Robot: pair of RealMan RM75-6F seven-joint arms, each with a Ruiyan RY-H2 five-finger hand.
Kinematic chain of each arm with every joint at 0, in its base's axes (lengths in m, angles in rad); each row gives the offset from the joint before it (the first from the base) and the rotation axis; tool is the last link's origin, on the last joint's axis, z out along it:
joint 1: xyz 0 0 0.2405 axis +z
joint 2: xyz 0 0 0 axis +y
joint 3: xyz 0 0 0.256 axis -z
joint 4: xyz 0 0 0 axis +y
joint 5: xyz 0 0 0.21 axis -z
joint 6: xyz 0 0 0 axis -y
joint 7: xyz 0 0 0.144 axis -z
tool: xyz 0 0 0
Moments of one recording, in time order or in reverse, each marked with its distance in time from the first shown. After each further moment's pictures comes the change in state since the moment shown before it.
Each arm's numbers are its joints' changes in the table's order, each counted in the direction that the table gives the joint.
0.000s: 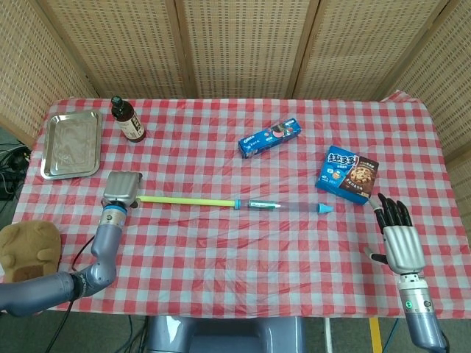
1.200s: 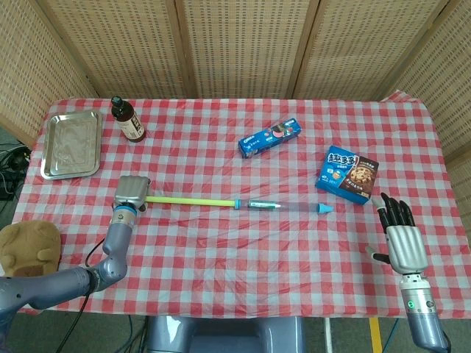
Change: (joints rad) left arm -0.070 -0.093 -0.051 0.154 0.071 0.076 0.009; right arm -0.005 0.002 -0.008 0.006 -0.007 -0.004 -0.027
